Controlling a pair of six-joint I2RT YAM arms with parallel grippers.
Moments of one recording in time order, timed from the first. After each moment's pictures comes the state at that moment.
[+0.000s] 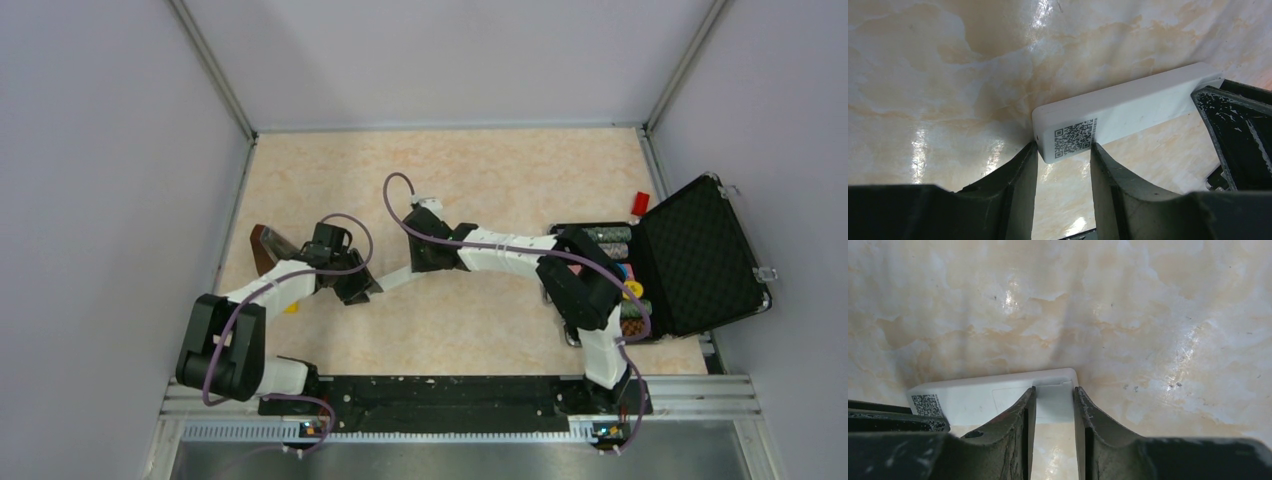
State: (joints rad) left arm -0.25 1.38 0.62 -0.36 0.27 -0.79; right arm 0.94 2.00 1.38 -0.32 0.18 0.67
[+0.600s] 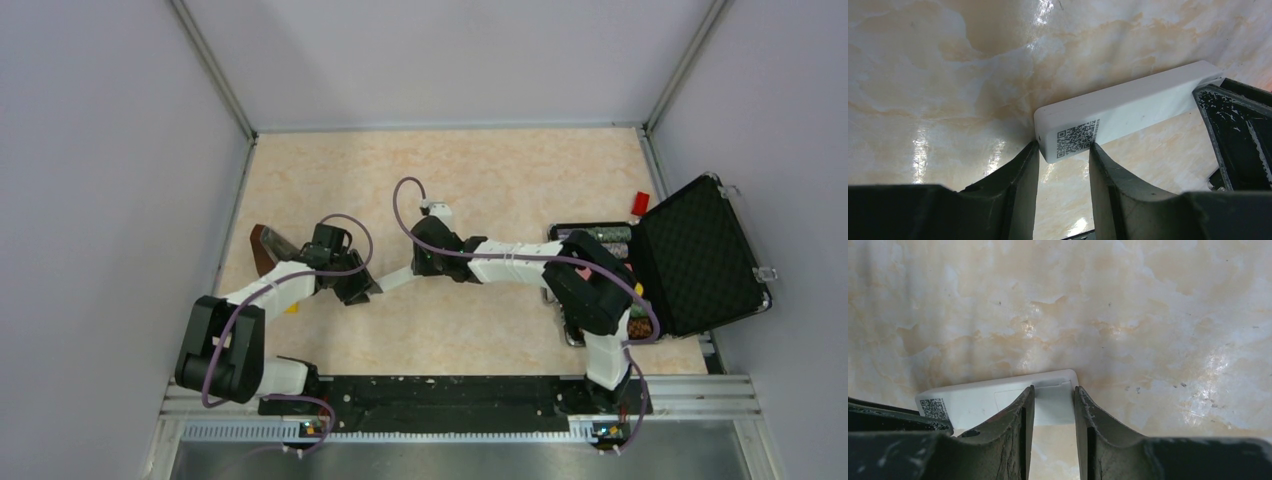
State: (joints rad) left arm -0.25 1.36 0.61 -0.36 0.27 -0.79; right arm 0.95 1.94 1.21 -0.10 0.21 0.73
